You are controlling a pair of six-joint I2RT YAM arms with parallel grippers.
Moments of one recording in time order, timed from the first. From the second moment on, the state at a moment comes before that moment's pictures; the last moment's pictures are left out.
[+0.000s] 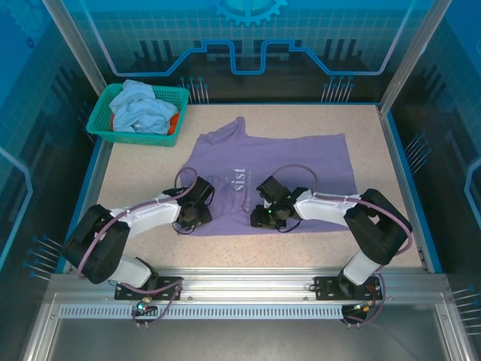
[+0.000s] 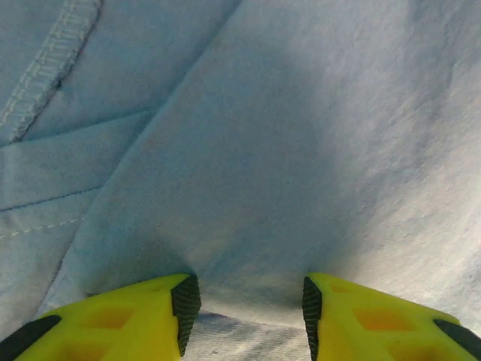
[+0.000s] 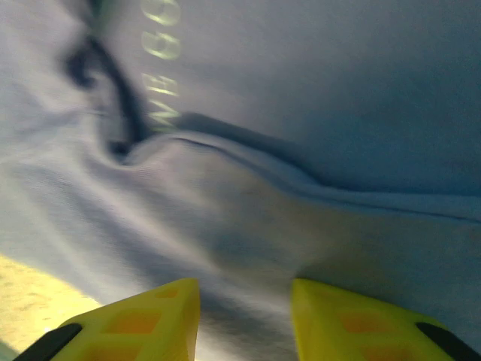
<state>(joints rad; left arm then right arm) -0.55 1.44 0.69 -0.56 -0.09 -1.00 0.76 1.64 0.83 -0.38 -0.23 0.79</state>
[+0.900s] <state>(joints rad) -0.65 1.29 0.86 -0.66 0.01 -0.98 0.73 1.25 0.76 -0.56 -0.10 0.93</state>
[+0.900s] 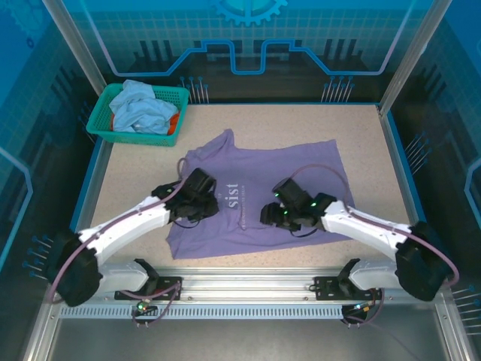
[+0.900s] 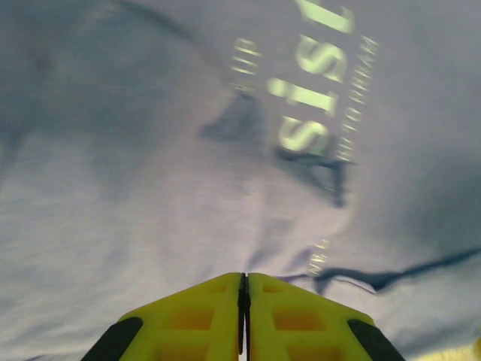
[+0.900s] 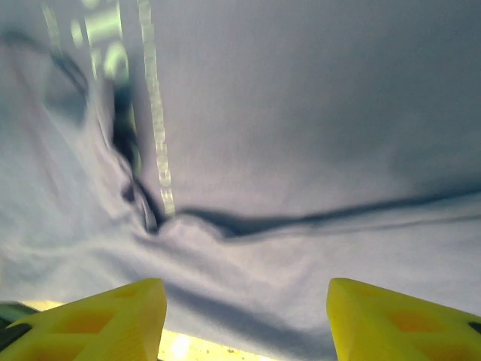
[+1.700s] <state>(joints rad) -0.70 1.88 1.33 -0.74 -0.02 -0.86 0.15 1.12 0.73 -0.65 -0.27 0.72</state>
